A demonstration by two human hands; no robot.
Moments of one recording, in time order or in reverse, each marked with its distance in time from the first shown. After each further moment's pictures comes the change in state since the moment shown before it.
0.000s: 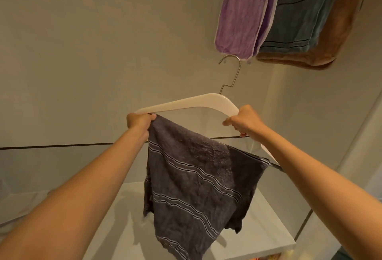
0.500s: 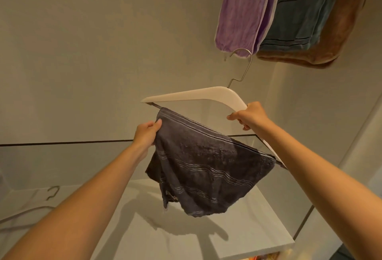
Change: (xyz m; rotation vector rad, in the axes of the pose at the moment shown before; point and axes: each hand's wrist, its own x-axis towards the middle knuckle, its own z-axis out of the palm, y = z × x) left_hand -0.022 -0.037 -0.005 0.250 -0.274 0.146; right_hand 0.012 0.011 -0.013 0.133 0.072 0.042
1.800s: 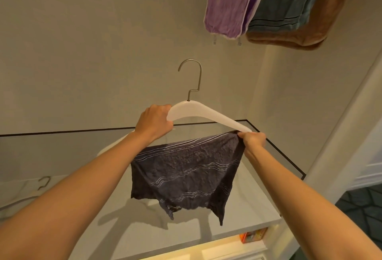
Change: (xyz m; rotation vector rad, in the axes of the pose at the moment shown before) left_hand -0.029 0.014 0.030 0.982 -0.106 0.666; right_hand -0.007 0.115 0.033 0.447 0.405 0.526
